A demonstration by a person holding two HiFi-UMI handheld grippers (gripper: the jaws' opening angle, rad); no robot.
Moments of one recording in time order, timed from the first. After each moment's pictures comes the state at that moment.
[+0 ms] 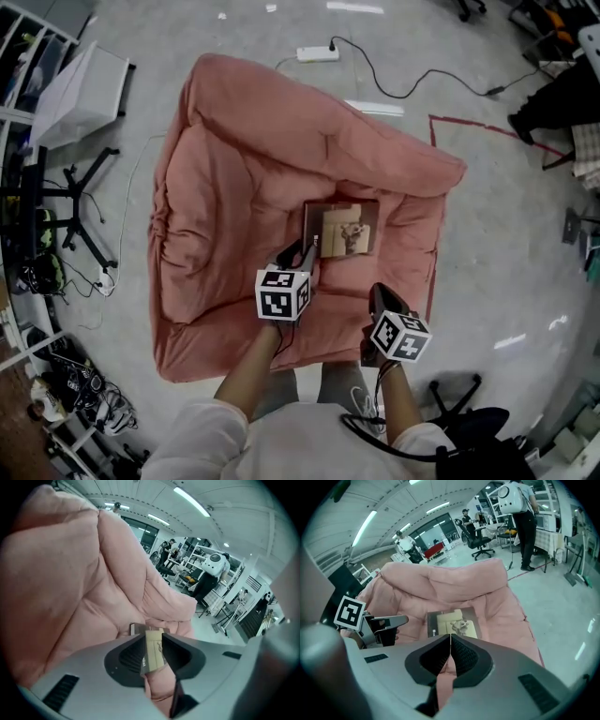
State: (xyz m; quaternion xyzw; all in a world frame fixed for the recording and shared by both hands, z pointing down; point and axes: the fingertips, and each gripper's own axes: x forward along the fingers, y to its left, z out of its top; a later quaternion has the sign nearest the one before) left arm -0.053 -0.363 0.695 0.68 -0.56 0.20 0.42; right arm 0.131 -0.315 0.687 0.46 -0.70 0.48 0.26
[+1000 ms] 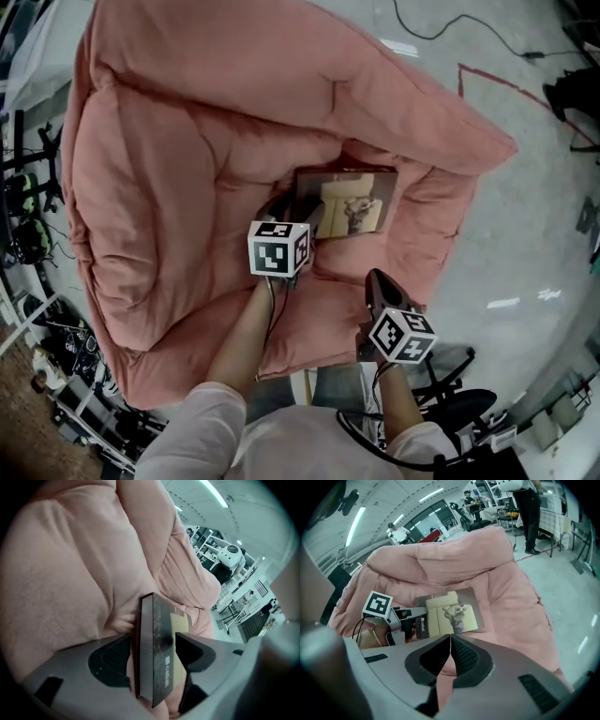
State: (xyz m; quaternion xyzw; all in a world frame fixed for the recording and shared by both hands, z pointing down) left arm -0.056 -0.401 0.841 0.64 -0.54 0.22 0.50; right arm 0.122 -0.317 0.777 0.42 -0.68 0.53 0.29
